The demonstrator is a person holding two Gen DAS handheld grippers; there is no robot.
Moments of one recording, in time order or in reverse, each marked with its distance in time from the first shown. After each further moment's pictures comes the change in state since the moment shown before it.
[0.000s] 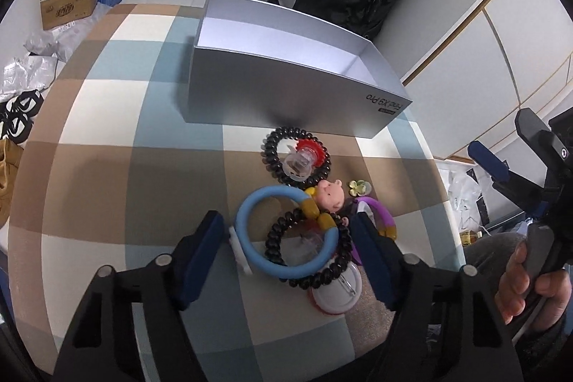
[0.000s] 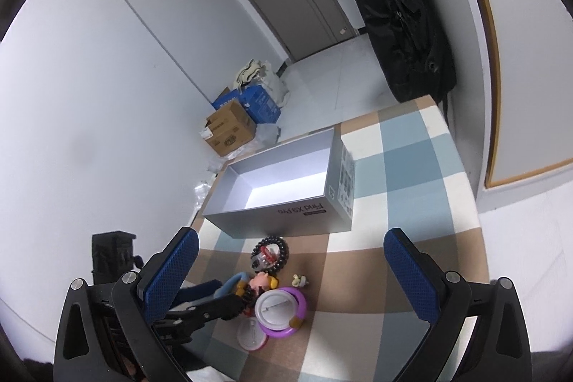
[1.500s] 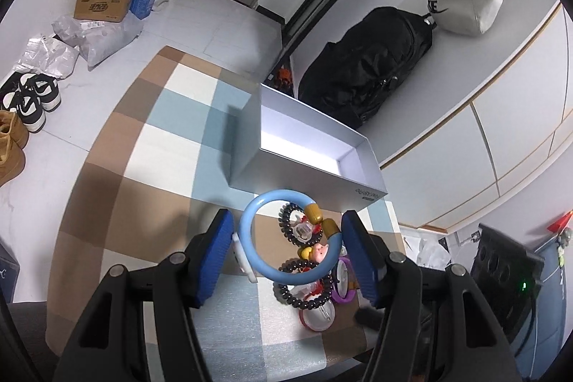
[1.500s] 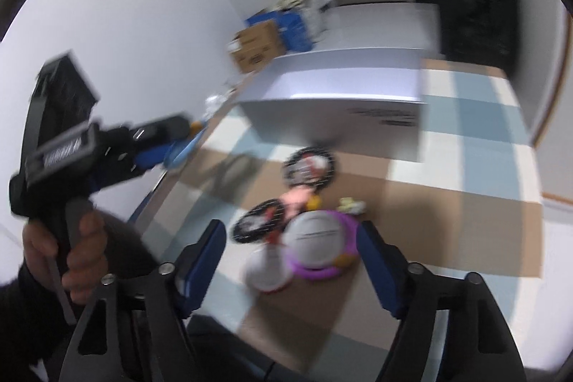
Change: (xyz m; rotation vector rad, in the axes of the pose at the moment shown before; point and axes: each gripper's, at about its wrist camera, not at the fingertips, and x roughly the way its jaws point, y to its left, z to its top) left arm -0.056 0.035 0.016 -0.189 -0.221 -0.099; right arm 0.053 0.060 -0.064 -0.314 0.288 0.048
